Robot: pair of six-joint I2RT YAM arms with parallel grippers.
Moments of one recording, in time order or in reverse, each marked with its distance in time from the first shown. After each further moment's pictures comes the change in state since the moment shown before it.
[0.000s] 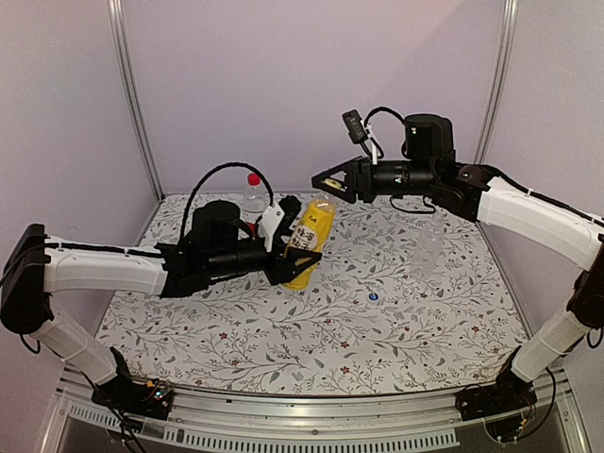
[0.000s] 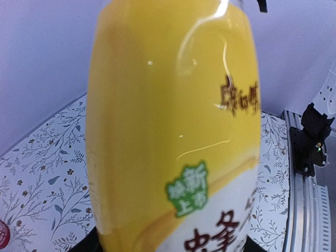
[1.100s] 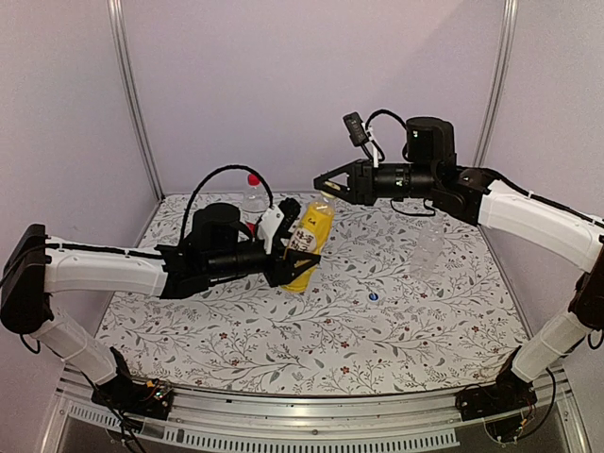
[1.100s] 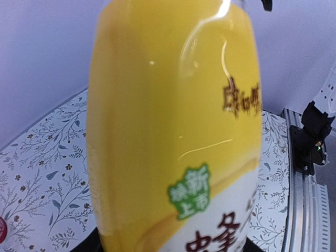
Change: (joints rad) left arm 0.000 -0.001 -0.013 0.001 -0.006 -0.012; right arm 0.004 -0.013 -0.031 0.031 -0.014 0.010
